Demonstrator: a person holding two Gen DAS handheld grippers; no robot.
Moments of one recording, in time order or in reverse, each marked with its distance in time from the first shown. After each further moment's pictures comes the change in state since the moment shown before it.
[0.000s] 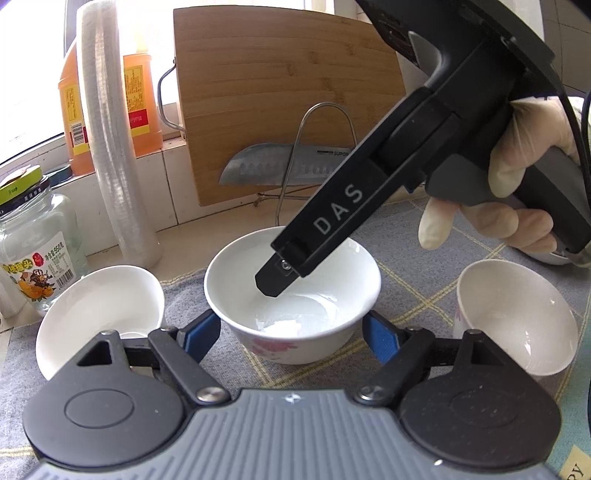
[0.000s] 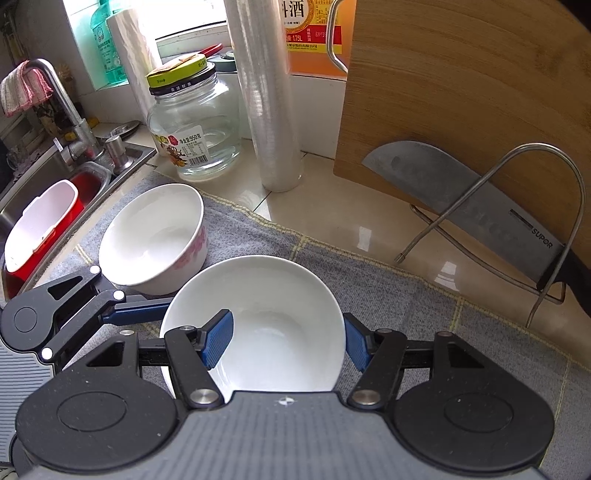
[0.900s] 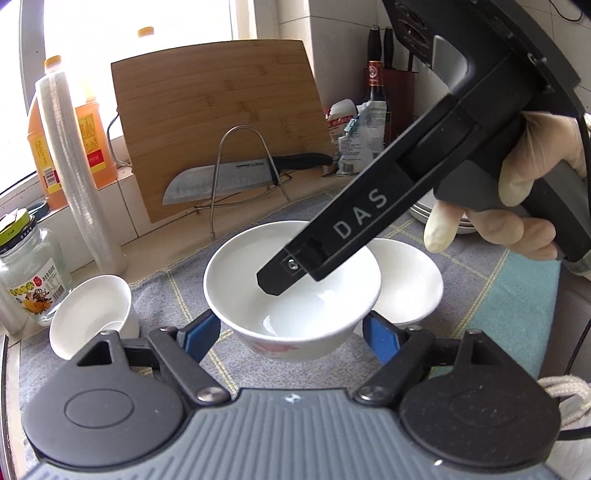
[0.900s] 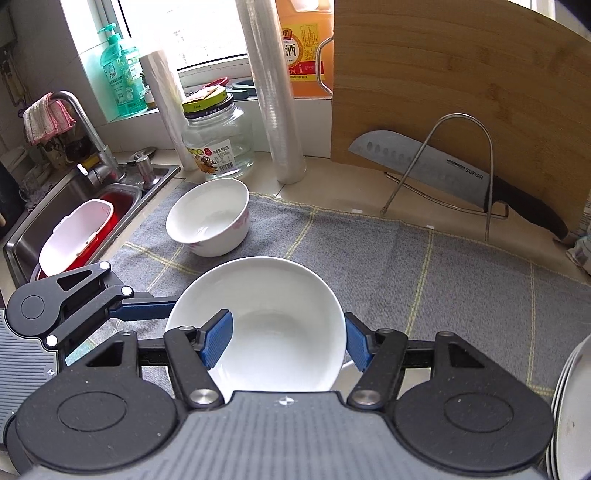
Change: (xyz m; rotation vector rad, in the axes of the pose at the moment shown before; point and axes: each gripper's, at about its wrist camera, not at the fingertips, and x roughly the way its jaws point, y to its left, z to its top) left arm -0.083 -0.064 -0.005 0.130 0.036 -0.105; right arm -0.100 0.039 -0.075 0.120 -0.093 -0.030
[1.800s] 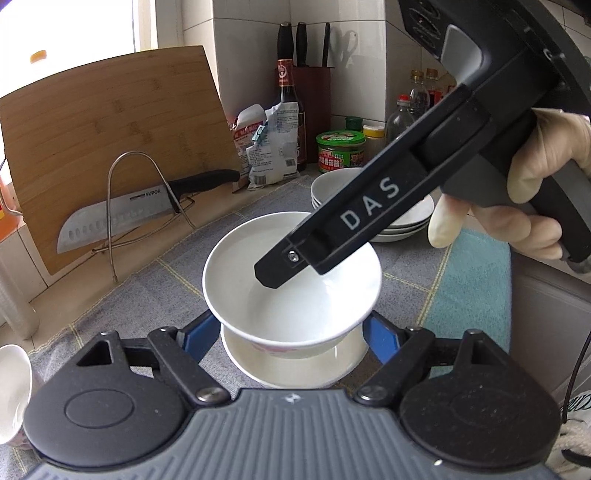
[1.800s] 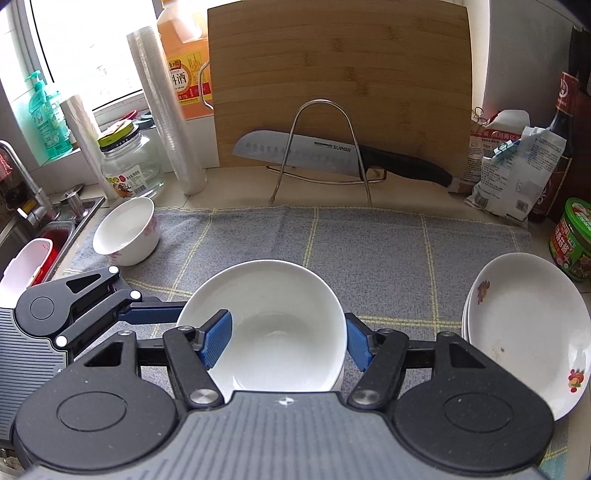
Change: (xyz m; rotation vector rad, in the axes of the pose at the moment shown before) left arm 0.053 -0.044 0.023 0.124 -0.022 -0.221; right arm -0.047 -0.053 -0.041 0.174 -0.057 -0.190
